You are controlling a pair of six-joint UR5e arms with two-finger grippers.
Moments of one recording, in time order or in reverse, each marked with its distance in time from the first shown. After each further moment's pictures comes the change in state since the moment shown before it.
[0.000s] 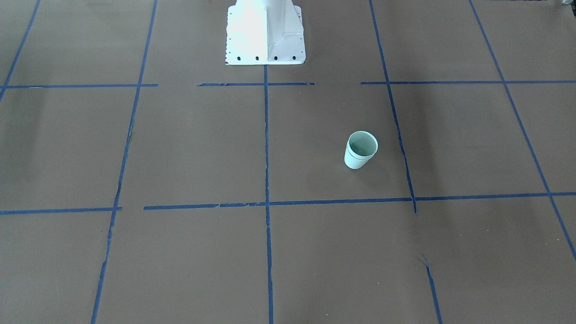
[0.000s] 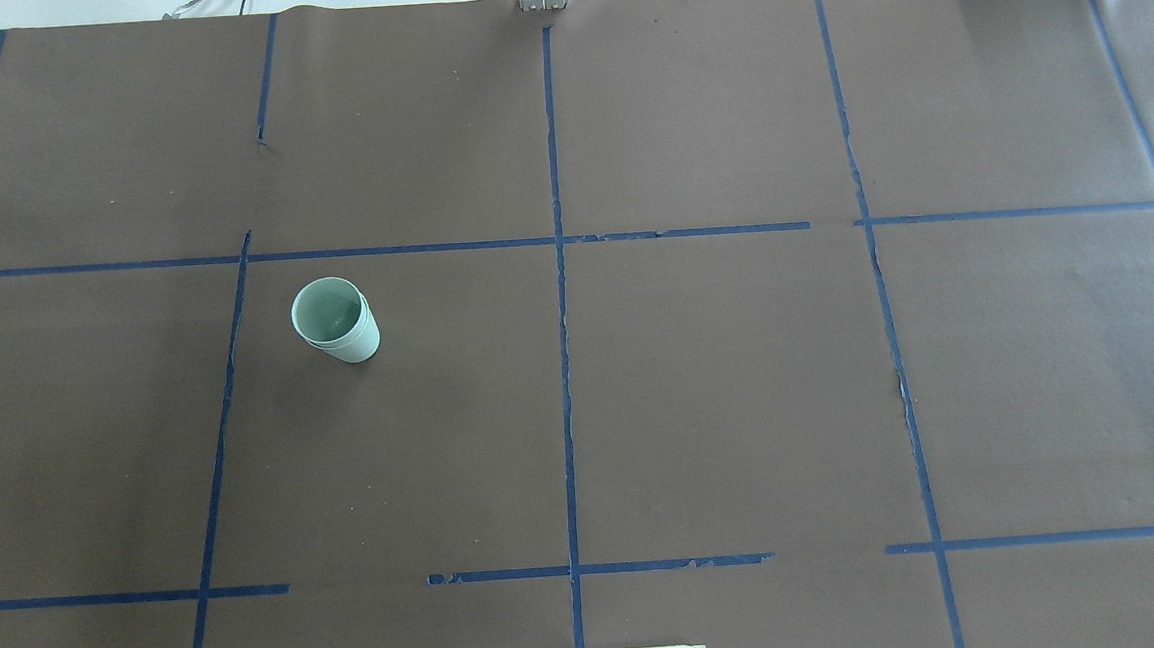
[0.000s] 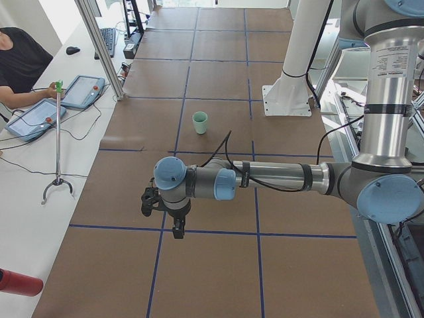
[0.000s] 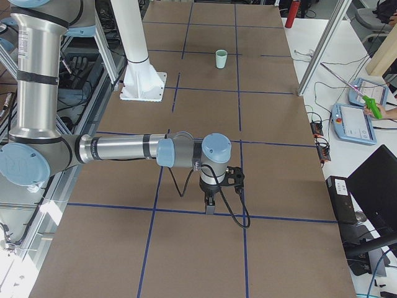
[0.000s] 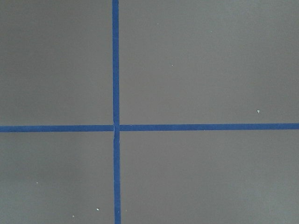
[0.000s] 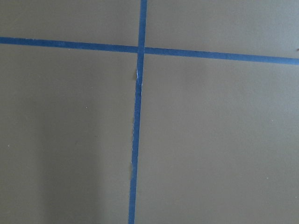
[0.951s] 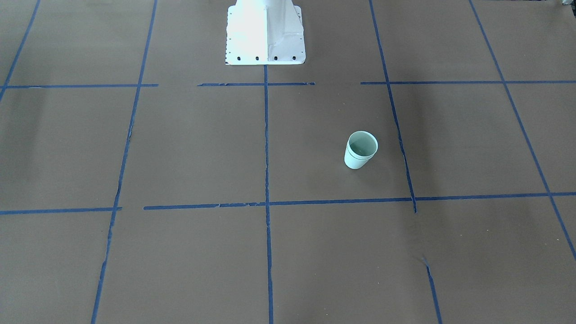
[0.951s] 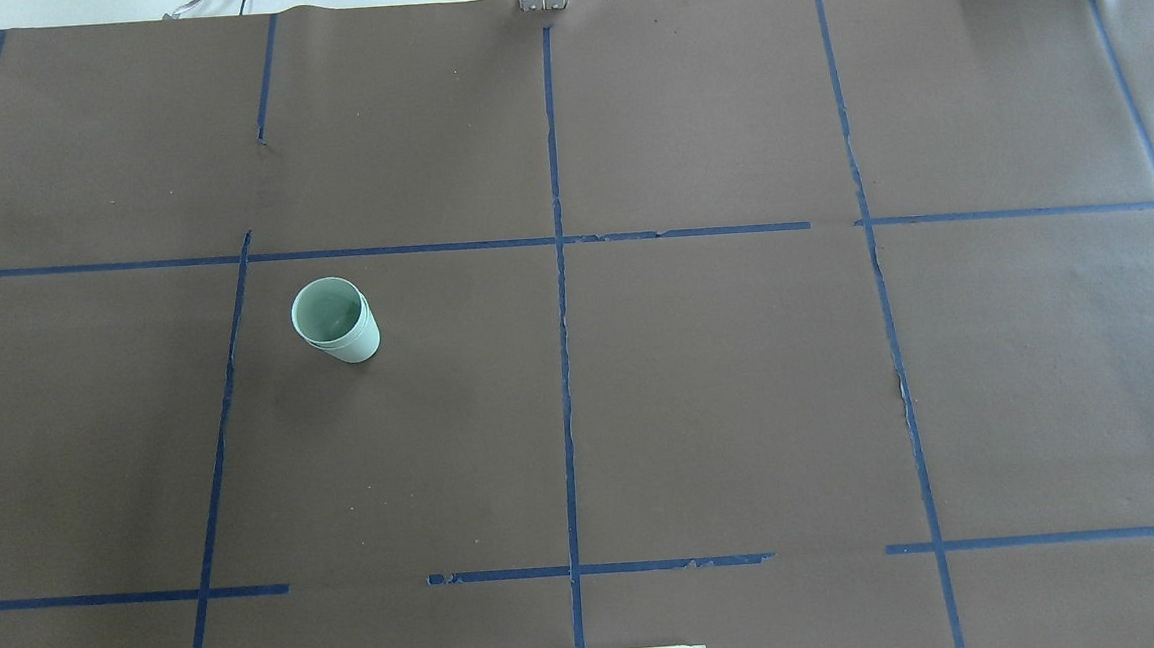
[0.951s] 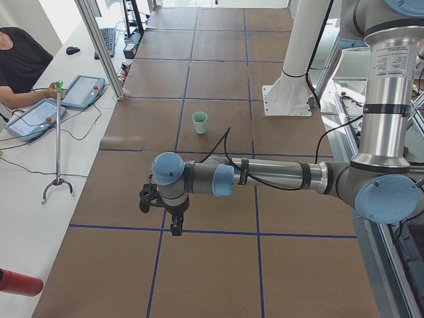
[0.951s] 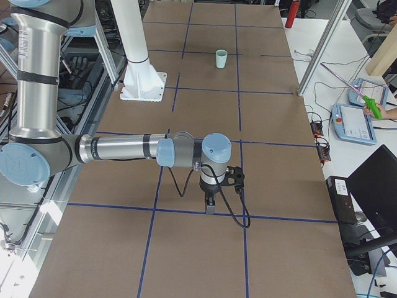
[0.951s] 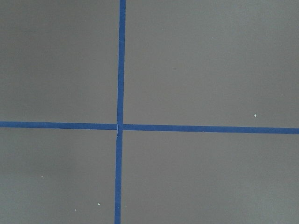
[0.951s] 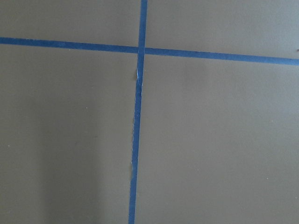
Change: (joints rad) left arm -0.001 -0.009 -0.006 0.008 0.008 0.027; right arm 0.000 0.000 0.001 0.001 0.000 0.000
